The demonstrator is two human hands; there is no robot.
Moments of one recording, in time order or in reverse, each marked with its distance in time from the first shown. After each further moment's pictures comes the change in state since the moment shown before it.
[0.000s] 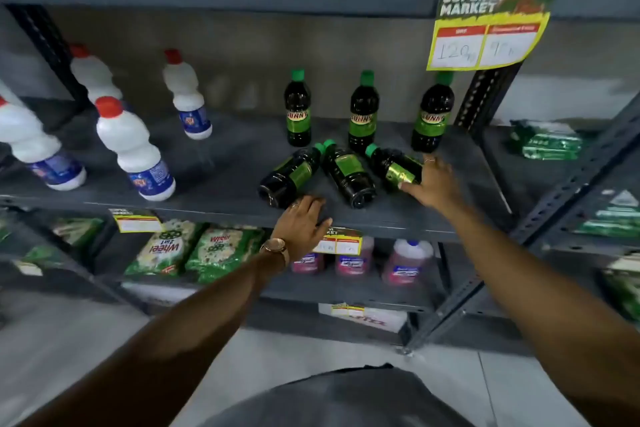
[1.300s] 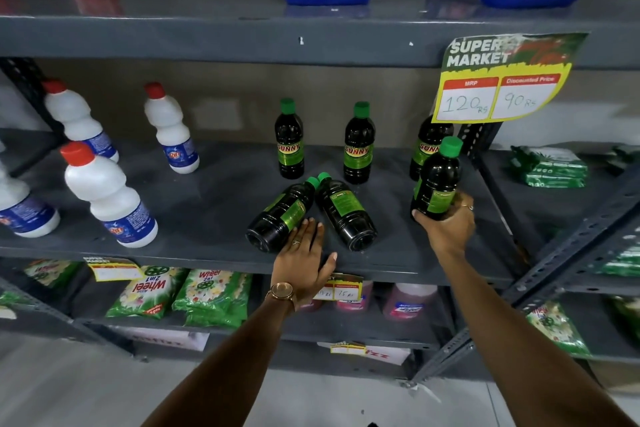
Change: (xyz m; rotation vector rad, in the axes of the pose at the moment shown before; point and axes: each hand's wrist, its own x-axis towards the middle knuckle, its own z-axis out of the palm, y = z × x) left_hand 0.023 0.000 0.024 0.147 0.113 -0.043; right_hand 0.022 0.036 0.049 0.806 0.527 0.249
